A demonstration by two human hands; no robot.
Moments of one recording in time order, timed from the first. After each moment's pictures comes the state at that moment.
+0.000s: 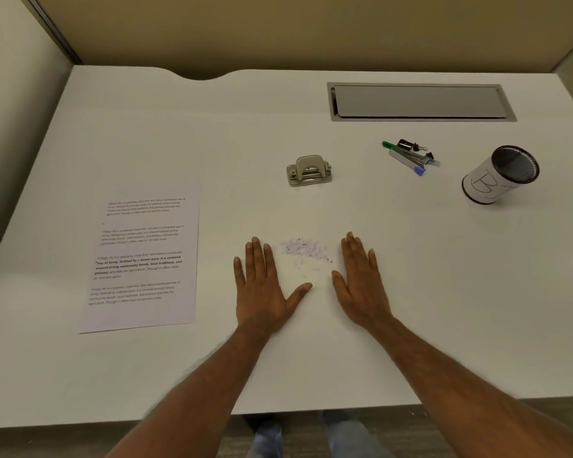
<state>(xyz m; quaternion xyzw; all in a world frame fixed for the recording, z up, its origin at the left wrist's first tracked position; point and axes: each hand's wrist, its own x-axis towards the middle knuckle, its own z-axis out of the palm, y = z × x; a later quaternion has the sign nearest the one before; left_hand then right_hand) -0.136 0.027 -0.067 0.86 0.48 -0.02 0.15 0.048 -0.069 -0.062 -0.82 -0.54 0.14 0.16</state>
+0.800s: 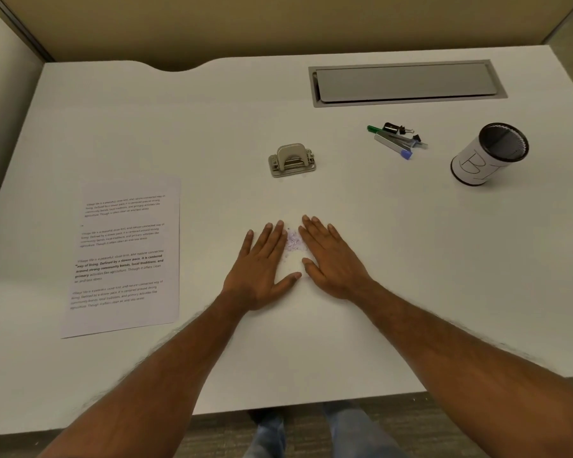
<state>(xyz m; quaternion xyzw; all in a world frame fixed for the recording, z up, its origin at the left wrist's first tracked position) -0.119 0.065 -0.066 0.95 0.26 -0.05 0.16 0.065 -0.036 -0.065 -0.72 -0.67 0.15 0.11</state>
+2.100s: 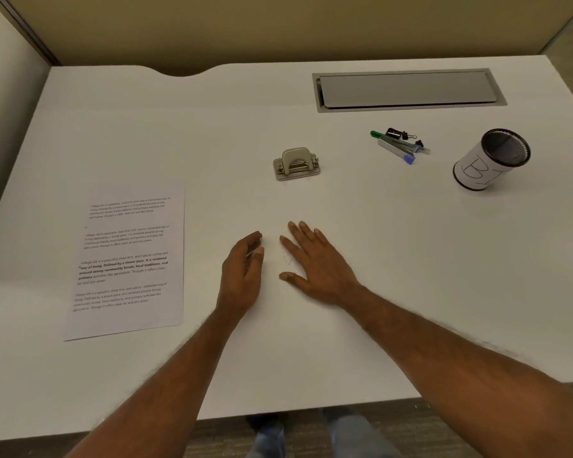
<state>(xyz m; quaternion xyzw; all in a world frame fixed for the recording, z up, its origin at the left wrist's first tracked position) -0.137 0.057 -0.054 0.70 0.48 0.26 0.47 0.040 -0.021 -0.074 -0.70 -0.70 0.12 0.07</state>
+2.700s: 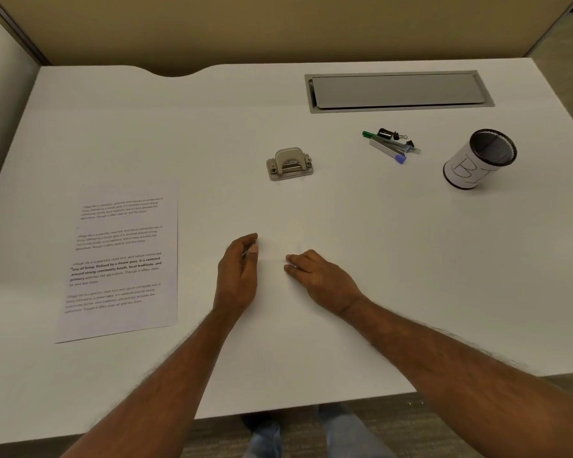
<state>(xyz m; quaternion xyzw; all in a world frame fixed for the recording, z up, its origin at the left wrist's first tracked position) -0.133 0.054 -0.054 0.68 0.49 0.28 0.47 0.038 -0.047 -0.071 -0.62 -0.76 -0.02 0.17</state>
